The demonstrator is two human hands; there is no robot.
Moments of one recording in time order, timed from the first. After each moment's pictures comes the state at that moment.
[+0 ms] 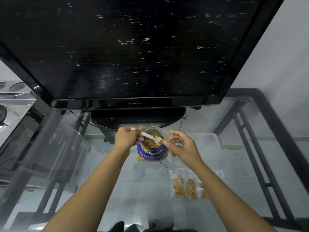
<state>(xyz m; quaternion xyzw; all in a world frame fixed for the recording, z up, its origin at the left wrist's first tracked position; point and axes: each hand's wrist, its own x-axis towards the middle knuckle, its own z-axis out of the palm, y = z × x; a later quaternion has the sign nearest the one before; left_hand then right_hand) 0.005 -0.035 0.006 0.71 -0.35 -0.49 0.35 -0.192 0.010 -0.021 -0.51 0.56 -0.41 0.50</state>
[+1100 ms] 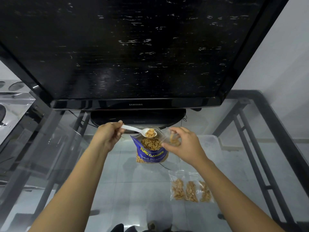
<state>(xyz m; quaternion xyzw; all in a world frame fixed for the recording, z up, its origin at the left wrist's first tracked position) 0.052 -0.055 0.025 0.66 -0.16 -0.58 0.45 -0.195 -0.008 0.003 -0.69 0.61 -0.28 0.28</state>
